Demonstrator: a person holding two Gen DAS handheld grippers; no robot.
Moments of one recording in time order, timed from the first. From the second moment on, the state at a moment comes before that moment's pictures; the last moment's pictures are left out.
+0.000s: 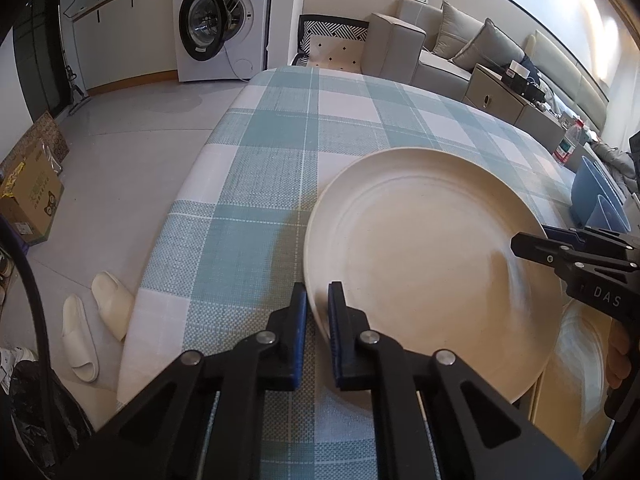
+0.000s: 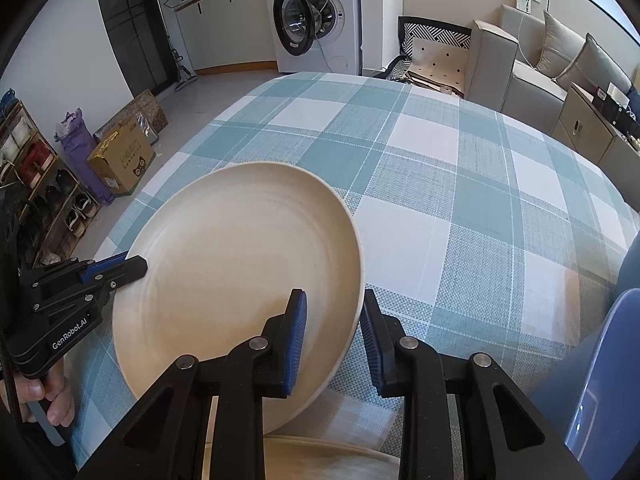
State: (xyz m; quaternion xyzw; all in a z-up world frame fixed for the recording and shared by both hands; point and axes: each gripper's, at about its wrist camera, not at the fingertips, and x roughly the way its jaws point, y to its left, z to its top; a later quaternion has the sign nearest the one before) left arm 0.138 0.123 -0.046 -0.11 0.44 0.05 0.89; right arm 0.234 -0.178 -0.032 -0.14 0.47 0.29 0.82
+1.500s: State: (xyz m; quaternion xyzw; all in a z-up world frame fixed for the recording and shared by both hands) left arm 0.117 0.109 0.003 -0.09 0.39 0.06 0.91; right arm 0.195 -0.202 0.031 -0.11 0.40 0.30 0.86
